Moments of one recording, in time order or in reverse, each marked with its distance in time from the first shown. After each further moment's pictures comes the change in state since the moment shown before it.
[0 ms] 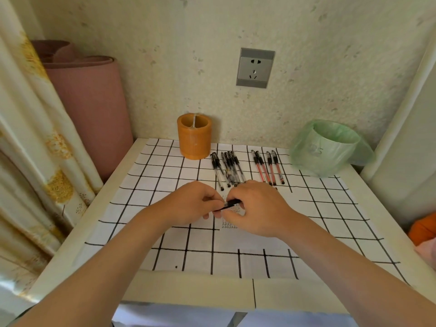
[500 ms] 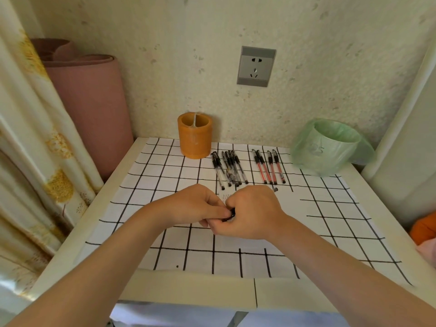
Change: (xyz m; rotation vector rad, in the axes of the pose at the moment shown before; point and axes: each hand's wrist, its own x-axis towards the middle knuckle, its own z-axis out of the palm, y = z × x) left_hand -0.006 0.006 -0.001 -0.255 -0.167 -0.080; right_hand 0.003 -0.026 0.009 -0.134 0.105 0.055
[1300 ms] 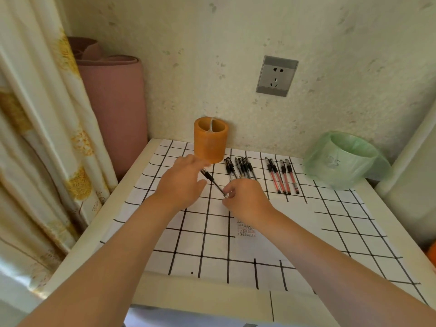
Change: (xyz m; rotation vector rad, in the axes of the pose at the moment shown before) left_hand 0.017 -0.037 -0.052 0.705 0.728 0.108; right_hand 0.057 -0.010 0.029 0.453 -0.179 0.377
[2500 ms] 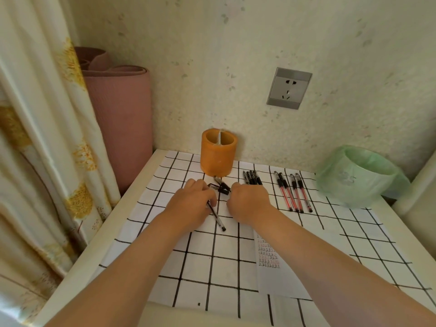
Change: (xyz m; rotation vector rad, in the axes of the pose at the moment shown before) left_hand 0.010 -0.021 0.026 0.064 -0.161 0.120; right_hand 0.062 -0.011 0.013 -0.801 -0.089 -0.047
